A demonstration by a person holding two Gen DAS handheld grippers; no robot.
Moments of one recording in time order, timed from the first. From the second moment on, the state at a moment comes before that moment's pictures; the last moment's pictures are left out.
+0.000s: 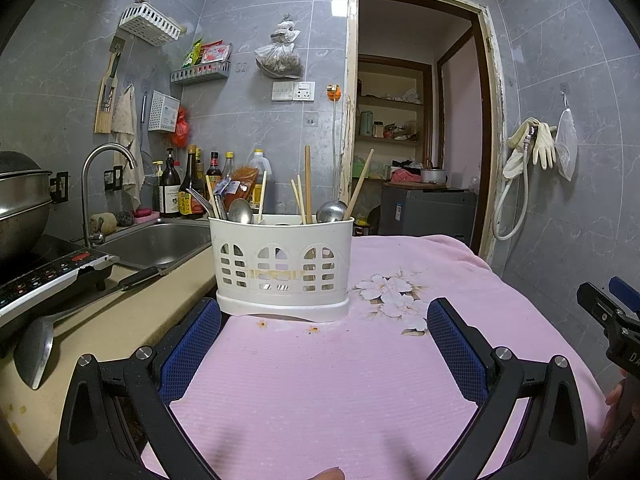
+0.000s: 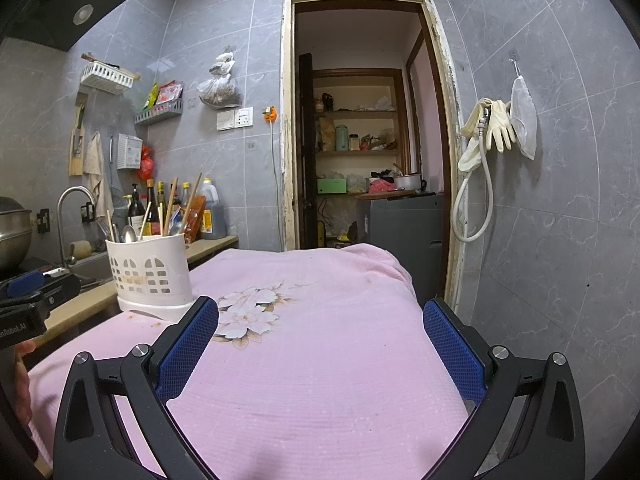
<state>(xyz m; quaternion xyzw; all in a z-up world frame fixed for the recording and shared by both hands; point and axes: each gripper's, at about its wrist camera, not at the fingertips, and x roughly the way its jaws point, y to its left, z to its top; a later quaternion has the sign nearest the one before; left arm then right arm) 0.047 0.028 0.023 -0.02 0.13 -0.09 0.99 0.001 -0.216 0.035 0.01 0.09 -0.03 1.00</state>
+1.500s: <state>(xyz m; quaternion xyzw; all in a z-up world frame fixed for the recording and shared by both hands) 0.047 0.028 0.024 -0.04 0.12 -0.07 0.99 0.001 -0.212 0.033 0.01 0.09 -0.03 1.00</state>
